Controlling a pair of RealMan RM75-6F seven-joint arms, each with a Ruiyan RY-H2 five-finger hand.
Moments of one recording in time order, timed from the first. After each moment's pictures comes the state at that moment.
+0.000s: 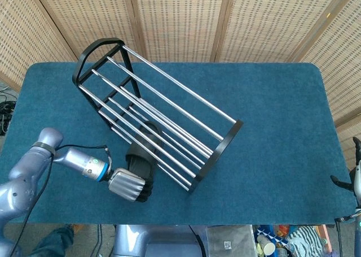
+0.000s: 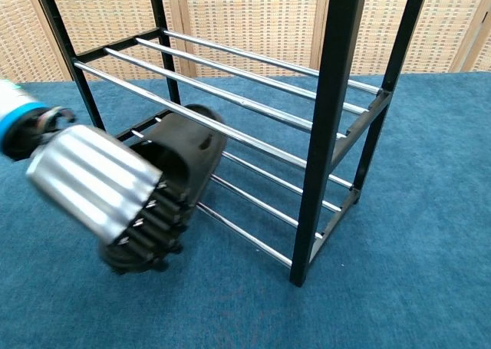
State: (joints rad) left arm -1.21 -1.64 0.42 -0.47 2.49 1.61 -0.19; right arm 0.10 -1.09 0.22 -1.65 -1.10 1.41 -0.17
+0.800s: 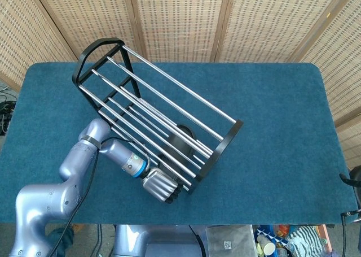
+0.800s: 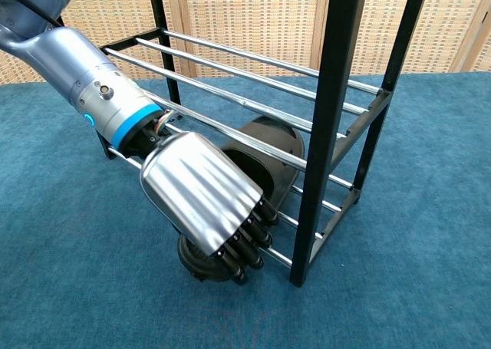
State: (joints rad) left arm -1.41 -1.87 0.49 -0.22 2.44 1.62 -0.39; right arm 0.12 -1.10 0.25 -1.59 -1.00 1.35 -0.17
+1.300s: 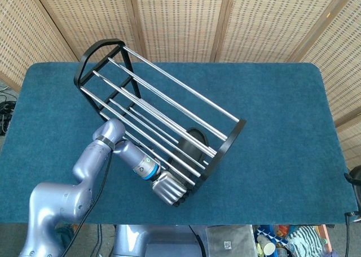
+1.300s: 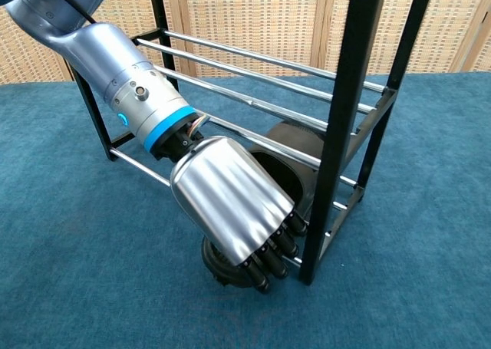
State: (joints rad) left arm -1.50 -1.91 0.53 -0.19 2.40 1.60 -0.38; right arm 0.11 -1.09 0.26 -1.59 -0.98 1.36 -0.14
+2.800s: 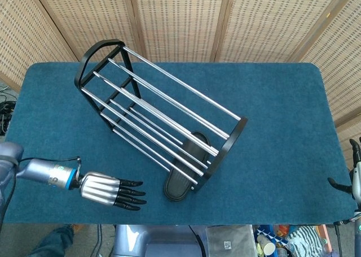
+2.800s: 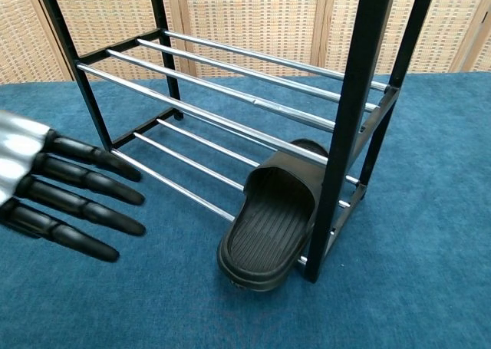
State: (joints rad) left arm -1.01 -1.46 0.60 -0.67 2.22 1.82 -0.05; right arm 0.09 -1.07 0.19 -1.71 -1.15 1.42 -0.15
